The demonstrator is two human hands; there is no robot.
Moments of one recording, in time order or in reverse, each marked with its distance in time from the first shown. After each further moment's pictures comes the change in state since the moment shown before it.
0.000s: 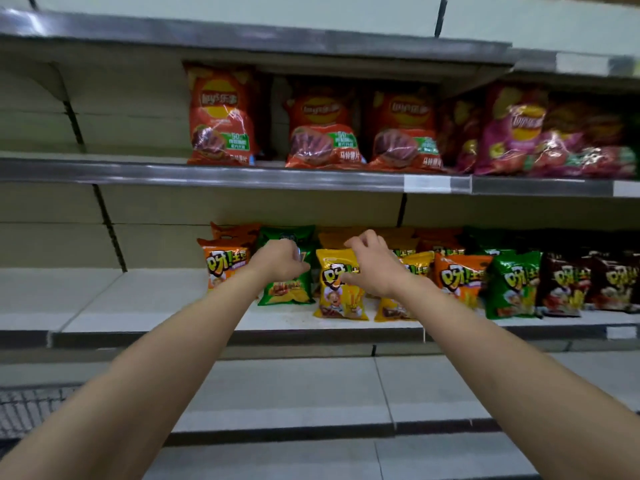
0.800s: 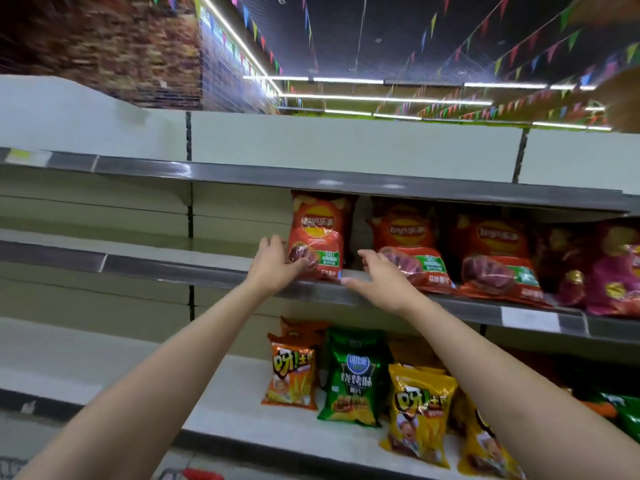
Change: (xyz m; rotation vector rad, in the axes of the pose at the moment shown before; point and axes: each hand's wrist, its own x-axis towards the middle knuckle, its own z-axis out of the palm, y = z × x) left_hand 0.018 -0.080 -0.182 -0.282 0.613 -0.066; right_hand 0.114 -0.129 -0.096 0.358 0.169 -0.166
